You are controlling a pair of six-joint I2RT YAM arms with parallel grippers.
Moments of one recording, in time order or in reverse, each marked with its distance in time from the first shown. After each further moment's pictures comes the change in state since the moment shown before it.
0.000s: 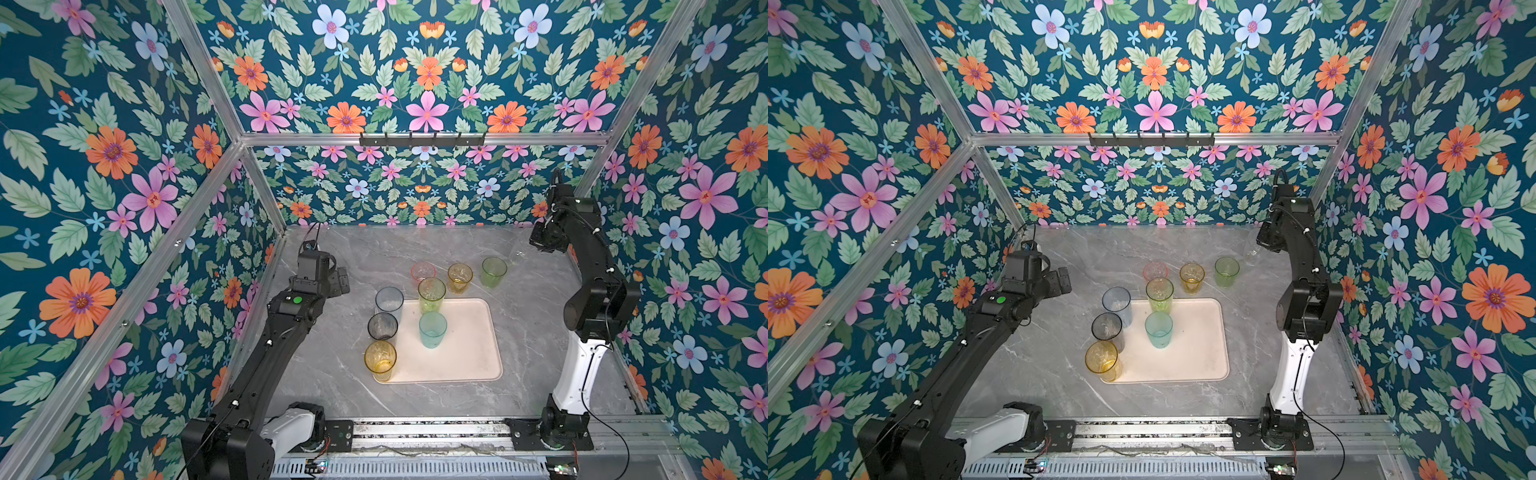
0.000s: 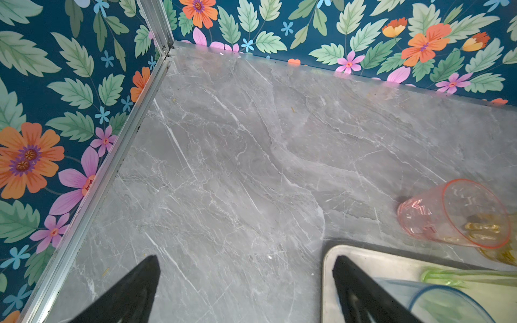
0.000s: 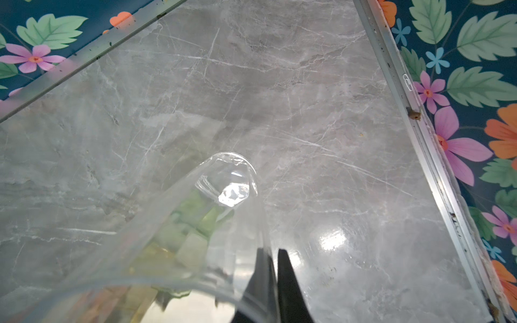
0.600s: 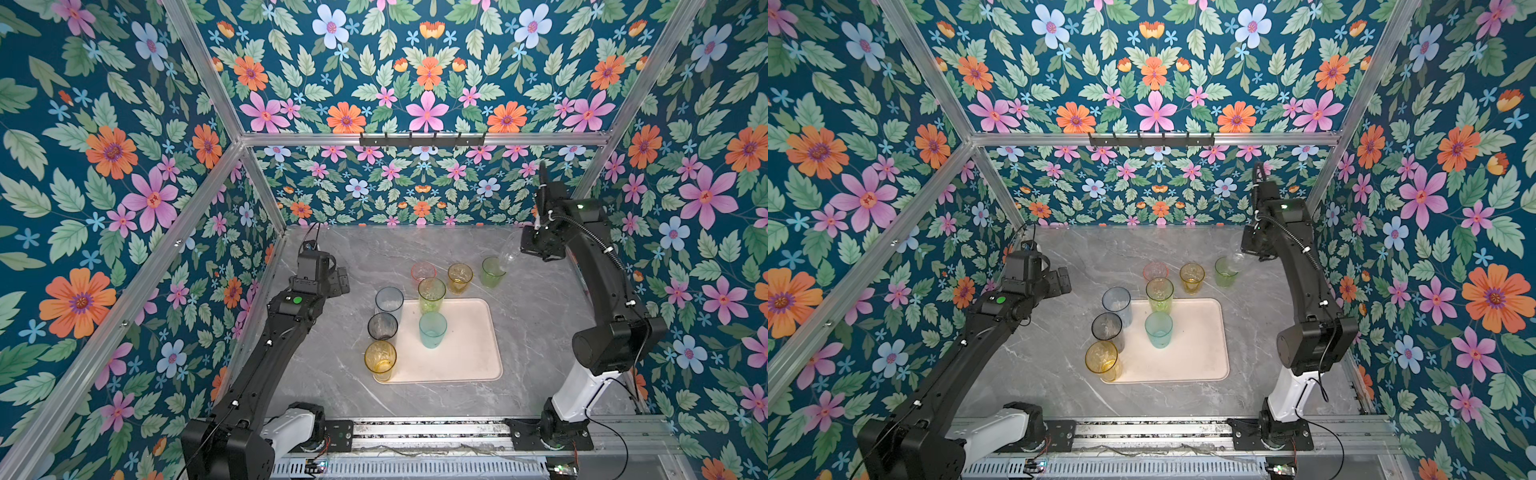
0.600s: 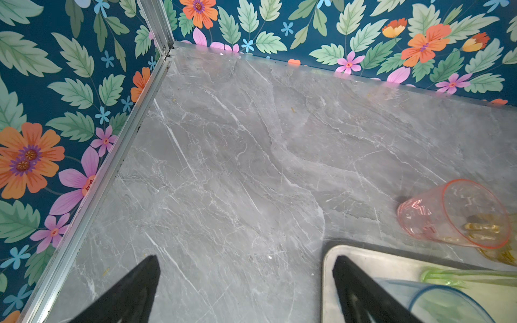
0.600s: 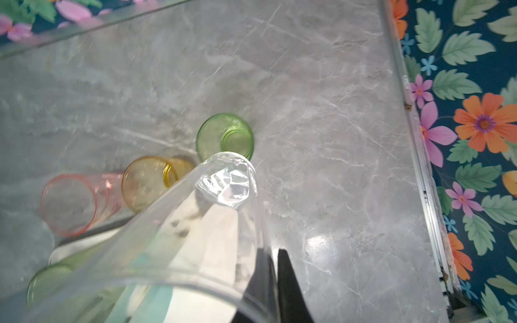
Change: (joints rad) left arm 0.000 0.000 0.000 0.000 0.000 0.000; right arm 0.230 -0.312 -0.156 -0.116 0.044 -0.038
